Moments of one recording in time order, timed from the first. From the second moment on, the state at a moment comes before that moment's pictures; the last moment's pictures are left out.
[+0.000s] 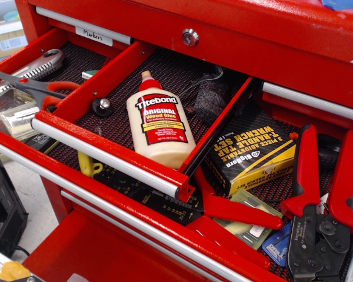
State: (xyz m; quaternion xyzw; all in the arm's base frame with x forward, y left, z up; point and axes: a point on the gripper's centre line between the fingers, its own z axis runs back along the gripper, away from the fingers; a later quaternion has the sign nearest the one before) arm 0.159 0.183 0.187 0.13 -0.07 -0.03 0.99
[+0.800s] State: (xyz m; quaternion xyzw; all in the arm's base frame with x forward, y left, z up) arm 0.183 0.222 0.165 0.07 -0.02 -0.31 0.95
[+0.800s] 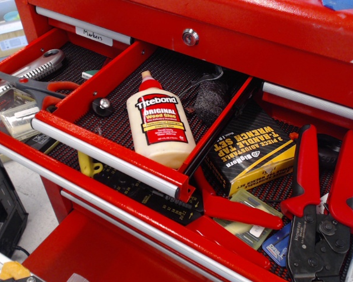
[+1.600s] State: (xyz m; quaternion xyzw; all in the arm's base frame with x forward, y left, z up) arm 0.259 0.212 0.102 0.04 -0.14 -0.72 0.68
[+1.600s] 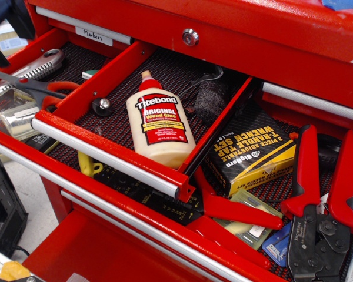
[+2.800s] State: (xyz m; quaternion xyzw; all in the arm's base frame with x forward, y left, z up) arm 0.261 0.208 0.045 -0.05 -0.20 -0.66 0.73
